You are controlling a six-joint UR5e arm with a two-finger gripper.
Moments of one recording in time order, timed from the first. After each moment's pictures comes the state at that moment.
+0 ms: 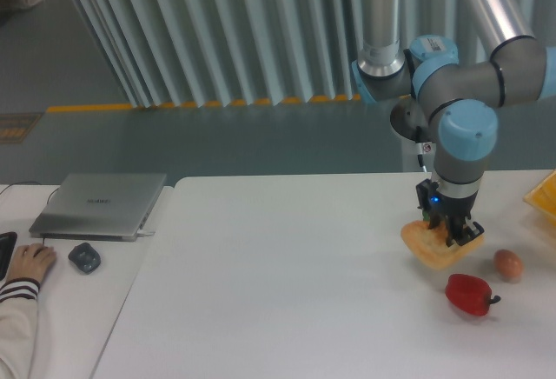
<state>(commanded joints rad) 2.34 -1.88 -1.62 -1.29 1.57 1.02</state>
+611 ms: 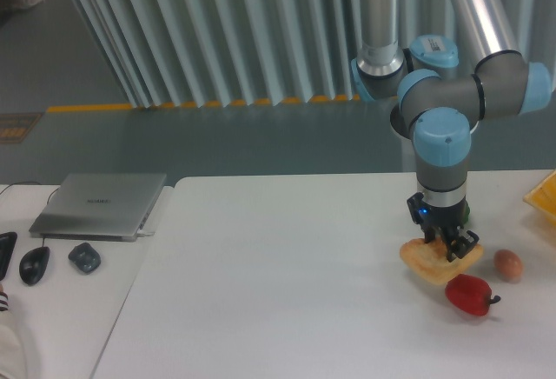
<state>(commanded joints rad) 2.32 -1.88 -1.62 -1.29 1.61 1.00</state>
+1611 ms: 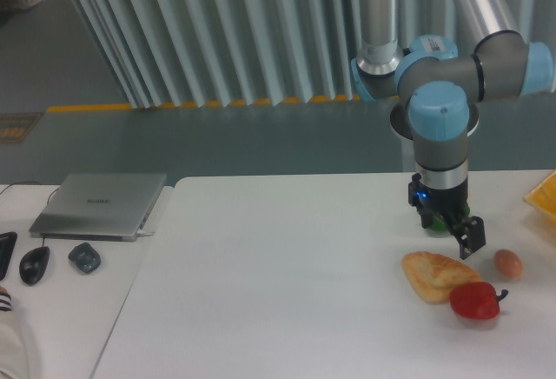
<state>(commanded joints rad) 2.29 -1.82 -1.56 -1.30 1.60 1.10</state>
